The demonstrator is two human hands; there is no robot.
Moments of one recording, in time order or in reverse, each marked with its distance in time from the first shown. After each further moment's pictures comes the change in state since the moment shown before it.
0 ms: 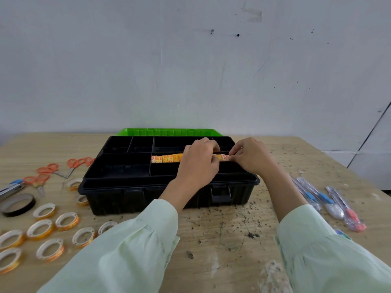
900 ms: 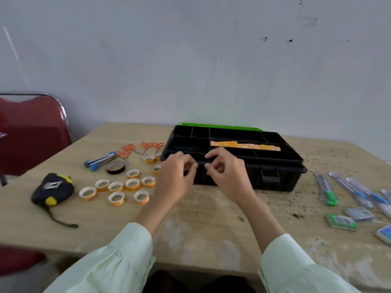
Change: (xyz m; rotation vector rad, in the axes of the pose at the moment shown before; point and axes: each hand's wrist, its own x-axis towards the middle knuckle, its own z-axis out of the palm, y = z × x) left_hand -0.150 -0.086 -0.100 0.036 0.245 -0.181; right_hand -0.125 -0.107 0.103 0.449 0.011 -0.468
